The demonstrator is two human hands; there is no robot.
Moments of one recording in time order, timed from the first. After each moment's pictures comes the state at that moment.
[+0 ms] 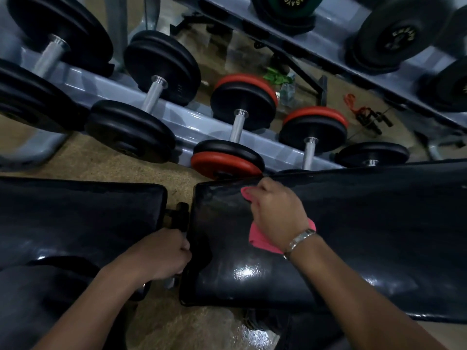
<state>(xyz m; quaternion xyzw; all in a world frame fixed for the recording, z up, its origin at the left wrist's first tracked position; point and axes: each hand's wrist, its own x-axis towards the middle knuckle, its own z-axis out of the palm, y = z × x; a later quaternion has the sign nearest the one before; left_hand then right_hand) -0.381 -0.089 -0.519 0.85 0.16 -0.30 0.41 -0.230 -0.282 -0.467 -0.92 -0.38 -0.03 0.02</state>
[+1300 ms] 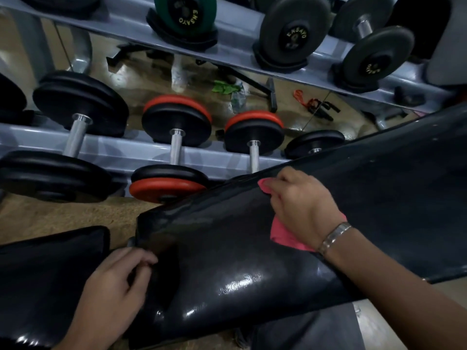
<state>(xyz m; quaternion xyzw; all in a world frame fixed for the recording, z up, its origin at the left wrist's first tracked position) -0.381 -0.137 -0.509 0.88 0.12 0.12 0.44 -0.186 -0.407 -0.393 -0.94 -0.30 -0.12 0.01</state>
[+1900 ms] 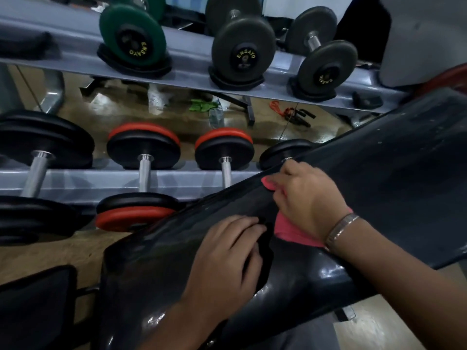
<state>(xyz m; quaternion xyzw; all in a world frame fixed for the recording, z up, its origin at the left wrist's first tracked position) -0.270 -0.307 -0.434 0.86 -0.18 0.28 0.39 -0.157 -0.467 -0.347 -0.95 -0.25 -0.14 -0.06</state>
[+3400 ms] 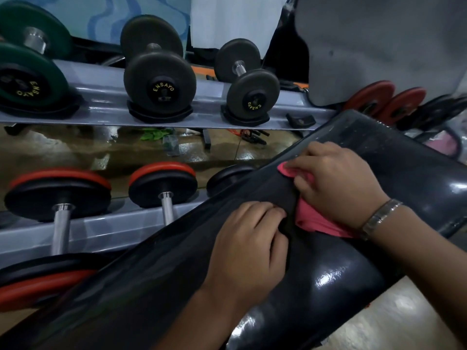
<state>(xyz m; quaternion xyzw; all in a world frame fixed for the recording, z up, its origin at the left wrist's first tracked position) -0.168 -0.443 -0.364 0.82 -0.24 0.31 0.42 -0.111 -0.606 -0.254 -0.95 -0.19 -0.22 -0.07</state>
